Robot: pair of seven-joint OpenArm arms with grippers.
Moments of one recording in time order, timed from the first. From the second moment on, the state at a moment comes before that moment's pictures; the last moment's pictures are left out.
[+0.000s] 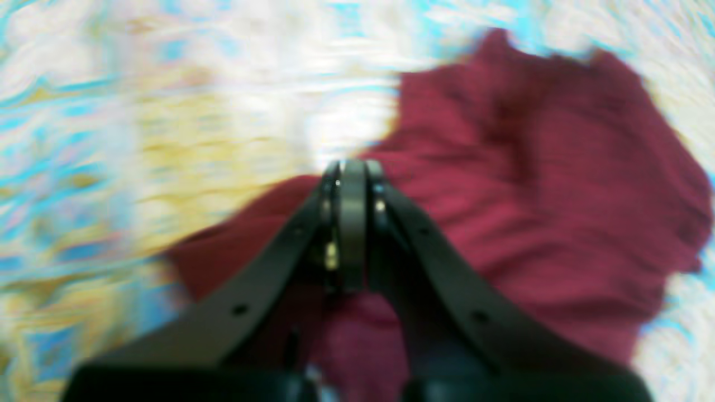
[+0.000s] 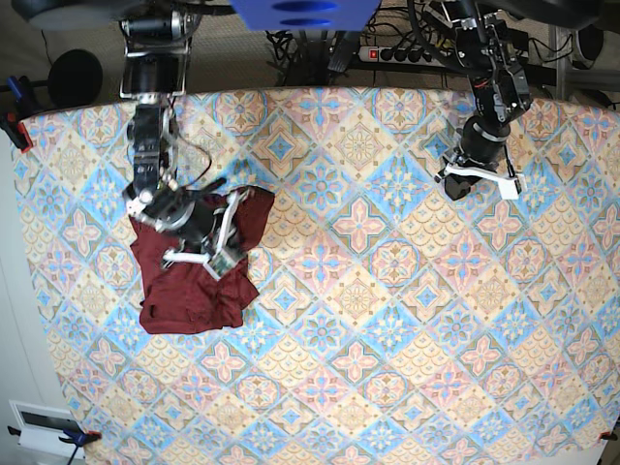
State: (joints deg) left arm 16.9 -2.4 -23.2 95.3 -42.5 -7.3 37.1; right arm 2.9 6.8 1.8 91.8 -0.7 42.7 -38.4
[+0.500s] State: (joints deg) left arm 16.9 -2.3 -23.2 95.3 -42.5 -7.3 37.2; right arm -1.5 6.1 -0.9 80.0 1.5 43.1 -30.6
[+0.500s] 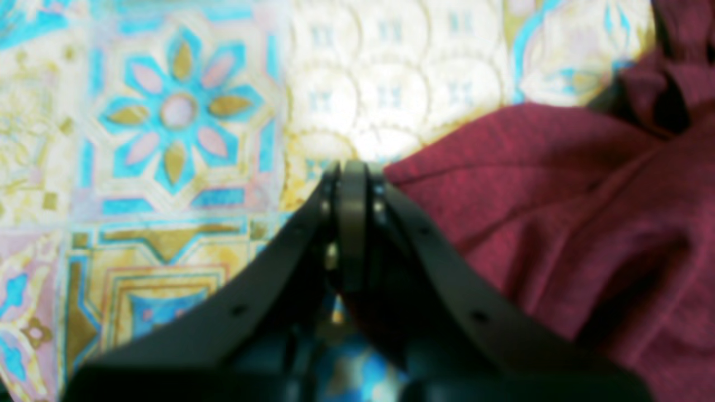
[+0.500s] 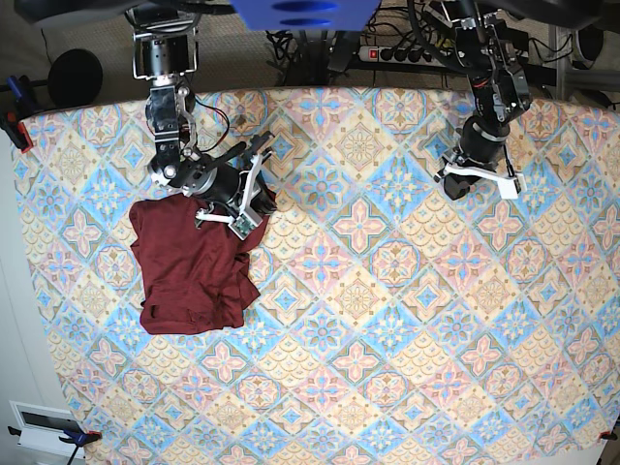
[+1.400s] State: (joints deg) left arm 18.0 -2.3 -23.2 95.3 -42.5 -7.3 37.7; right arm -6.5 8.6 9.1 89.5 -1.2 42.0 -35.5
